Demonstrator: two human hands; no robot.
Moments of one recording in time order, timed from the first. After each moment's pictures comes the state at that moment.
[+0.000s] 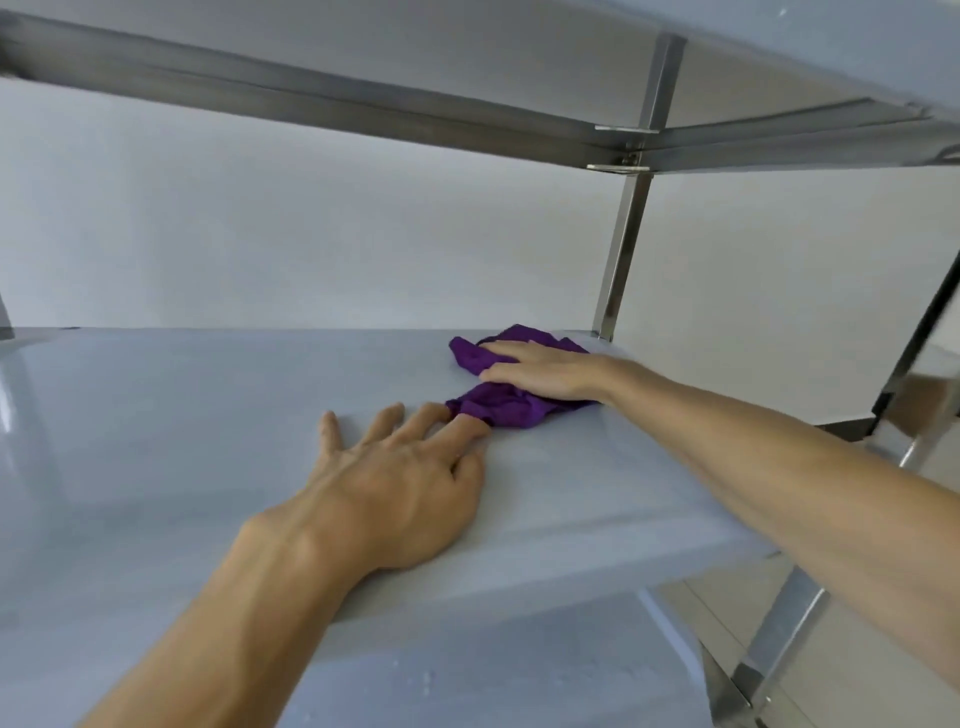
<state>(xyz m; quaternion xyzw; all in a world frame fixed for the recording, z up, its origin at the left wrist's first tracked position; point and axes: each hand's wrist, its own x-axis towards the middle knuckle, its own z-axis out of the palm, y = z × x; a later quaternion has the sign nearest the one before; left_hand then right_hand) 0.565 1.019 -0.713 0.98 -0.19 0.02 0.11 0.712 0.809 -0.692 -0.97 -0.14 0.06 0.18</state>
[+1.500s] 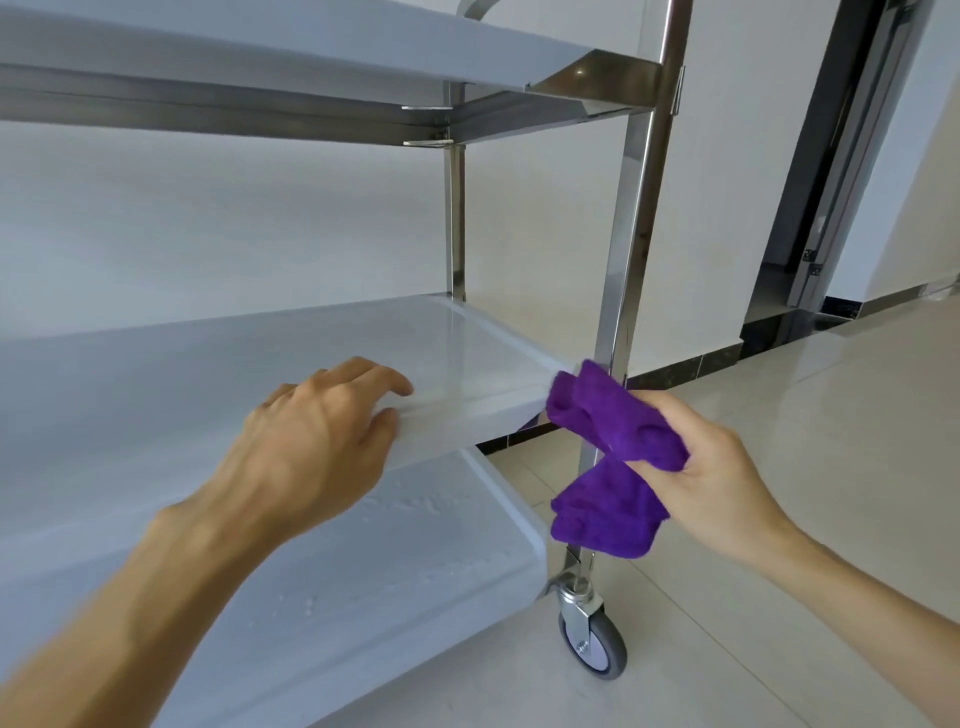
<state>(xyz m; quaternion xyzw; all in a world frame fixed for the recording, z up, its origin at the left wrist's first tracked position) 0.546 0.933 -0.710 0.93 -0.27 0.20 0.15 0.464 0.624 -0.773 -0.84 -0.10 -0.33 0.42</state>
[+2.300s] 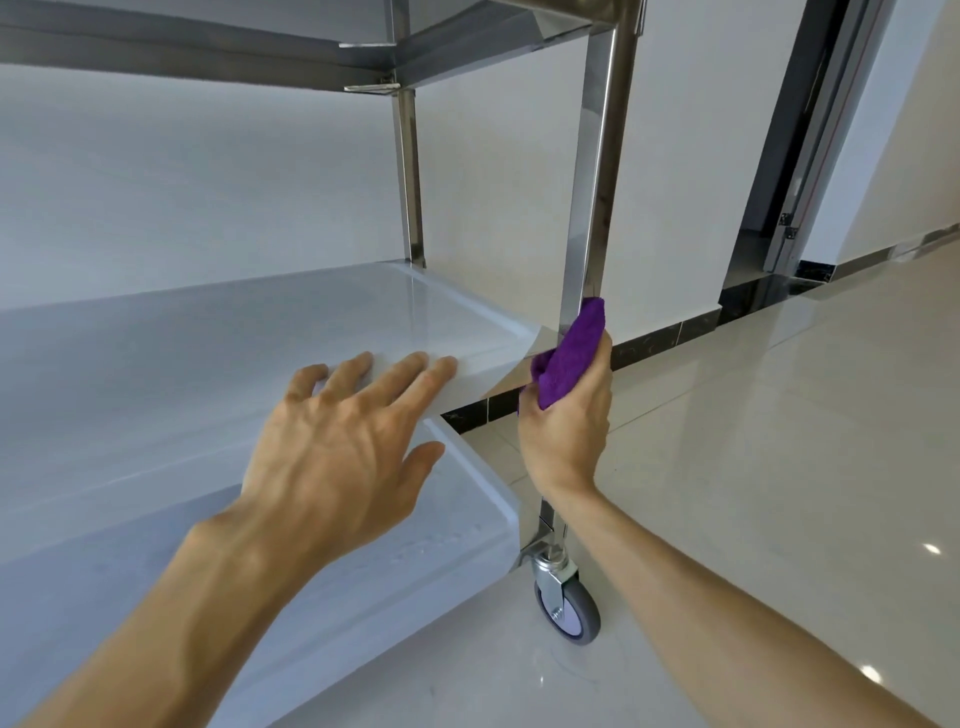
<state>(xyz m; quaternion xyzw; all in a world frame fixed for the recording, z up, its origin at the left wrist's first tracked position) 0.551 0.887 -0.743 0.90 -0.32 0.28 -0.06 0.587 0.674 -0.833 -0.73 0.17 -0.54 0.39</state>
